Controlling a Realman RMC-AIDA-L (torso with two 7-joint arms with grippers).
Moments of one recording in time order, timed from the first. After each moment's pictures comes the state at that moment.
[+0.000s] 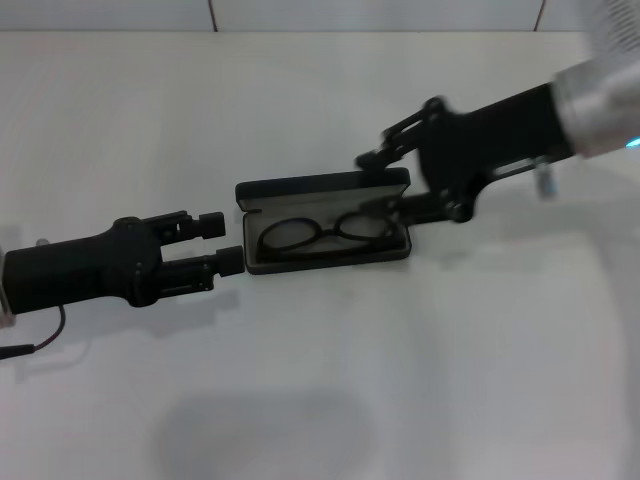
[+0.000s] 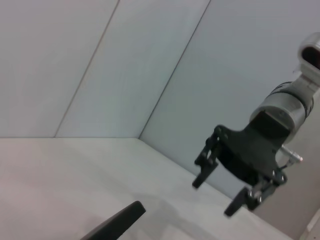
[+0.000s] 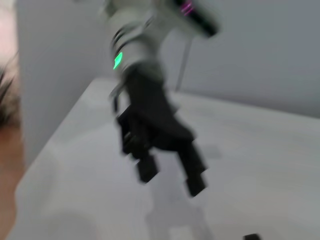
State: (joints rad) left arm -0.34 -1.98 0.79 0.55 1.74 1.74 -1.45; right arm 0.81 2.02 -1.25 -0.90 -1.88 -1.47 1.41
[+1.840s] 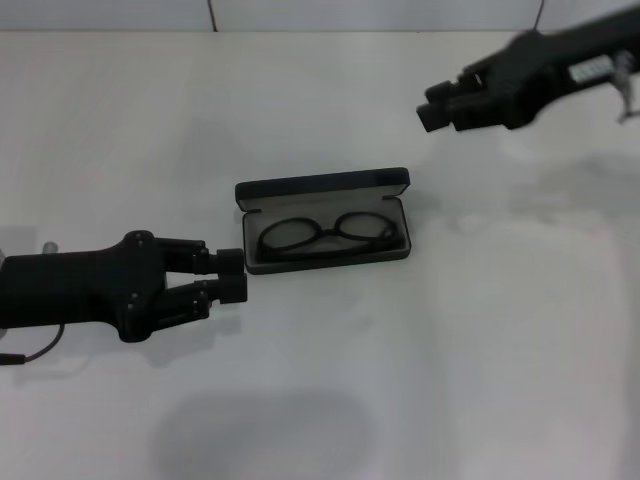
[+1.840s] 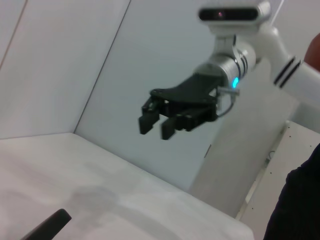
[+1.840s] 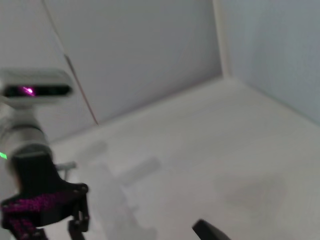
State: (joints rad) left arm -0.38 -1.95 0.83 0.55 1.77 1.89 -1.40; right arm 0.83 2.00 -1.04 -1.13 -2.03 -1.64 2.12
